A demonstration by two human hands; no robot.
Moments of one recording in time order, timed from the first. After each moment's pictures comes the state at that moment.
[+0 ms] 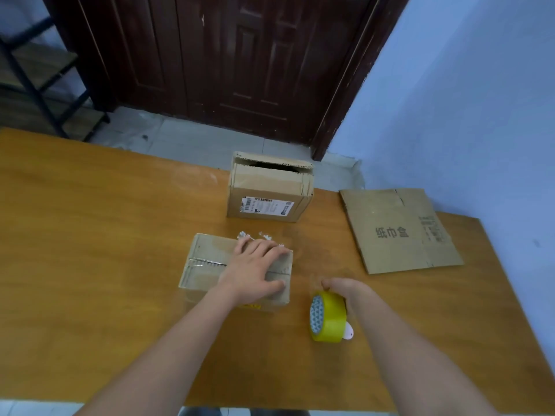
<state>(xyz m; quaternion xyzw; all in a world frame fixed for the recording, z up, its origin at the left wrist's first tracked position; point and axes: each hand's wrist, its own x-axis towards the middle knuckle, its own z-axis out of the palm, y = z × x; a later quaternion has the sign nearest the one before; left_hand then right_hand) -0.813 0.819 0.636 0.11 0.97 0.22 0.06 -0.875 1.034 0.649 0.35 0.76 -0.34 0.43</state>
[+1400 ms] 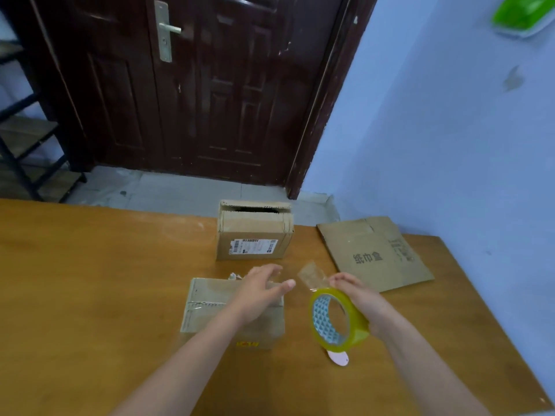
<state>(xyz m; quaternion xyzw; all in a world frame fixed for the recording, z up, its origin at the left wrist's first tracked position) -0.819 0.828 0.687 0.02 0.85 0.52 0.11 -0.833 1.042 0.761 0.12 0.80 -0.53 0.25</state>
